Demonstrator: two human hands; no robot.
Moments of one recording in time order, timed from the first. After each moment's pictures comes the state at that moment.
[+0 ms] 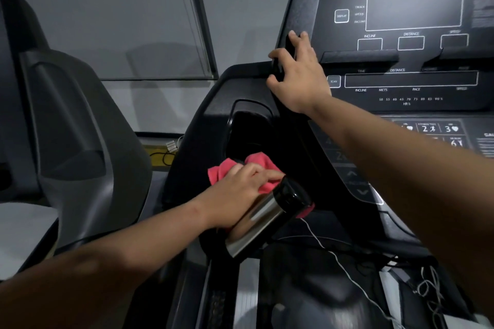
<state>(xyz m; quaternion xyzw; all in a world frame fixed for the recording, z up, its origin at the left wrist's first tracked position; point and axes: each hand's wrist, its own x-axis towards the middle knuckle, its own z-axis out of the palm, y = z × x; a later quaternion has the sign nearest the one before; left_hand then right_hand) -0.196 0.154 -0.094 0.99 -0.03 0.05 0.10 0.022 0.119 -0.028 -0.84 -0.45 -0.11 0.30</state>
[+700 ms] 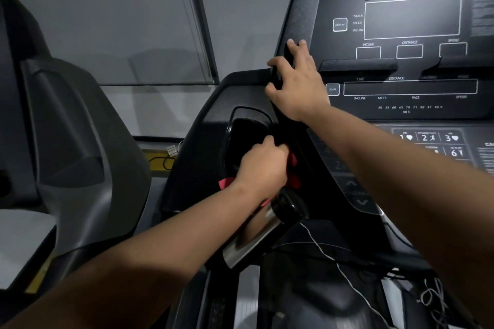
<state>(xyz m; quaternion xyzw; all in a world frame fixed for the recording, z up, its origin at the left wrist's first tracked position) -0.120 0.129 -0.074 0.98 0.21 0.05 0.03 0.026 0.121 -0.031 -0.83 -0.45 -0.13 0.31</state>
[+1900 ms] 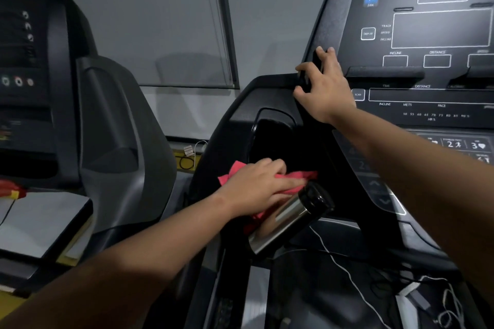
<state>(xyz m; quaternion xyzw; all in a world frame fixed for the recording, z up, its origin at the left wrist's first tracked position) -0.191 0.169 -0.092 1.00 -0.04 0.08 0.04 0.023 0.119 -0.029 -0.84 -0.44 -0.10 0.30</state>
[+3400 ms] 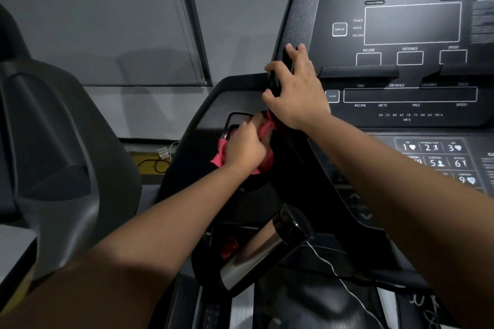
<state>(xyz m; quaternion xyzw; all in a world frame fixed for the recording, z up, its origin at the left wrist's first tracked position) -0.073 0.200 -0.107 0.90 0.25 0.26 0.25 0.026 0.124 -0.032 -0.83 -0.44 -0.13 0.31</state>
